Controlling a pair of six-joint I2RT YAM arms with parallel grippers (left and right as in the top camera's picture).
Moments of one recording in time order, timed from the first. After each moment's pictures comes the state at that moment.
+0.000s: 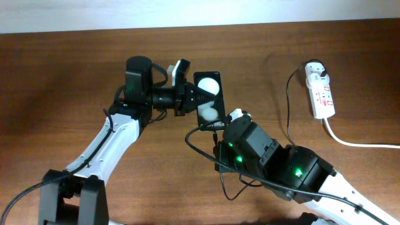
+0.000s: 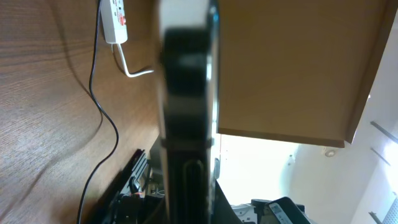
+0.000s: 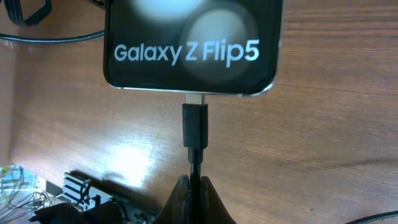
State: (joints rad) left arm -0.26 1.64 1.07 0.11 1.27 -1.07; right arm 0.84 1.16 1.18 -0.93 -0.02 0.83
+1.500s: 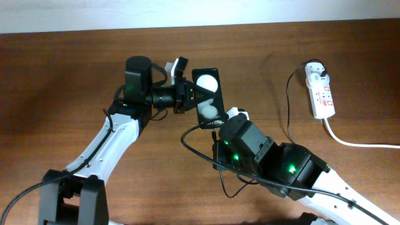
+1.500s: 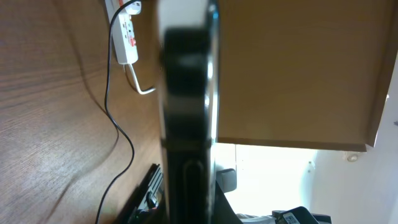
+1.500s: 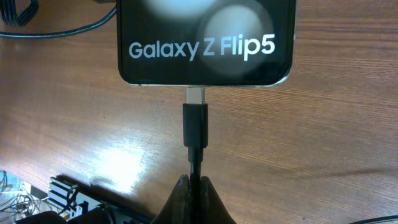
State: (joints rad) left arm -0.26 1.64 1.07 0.11 1.21 -0.99; right arm 0.84 1.19 1.18 -0.91 0.00 0.80
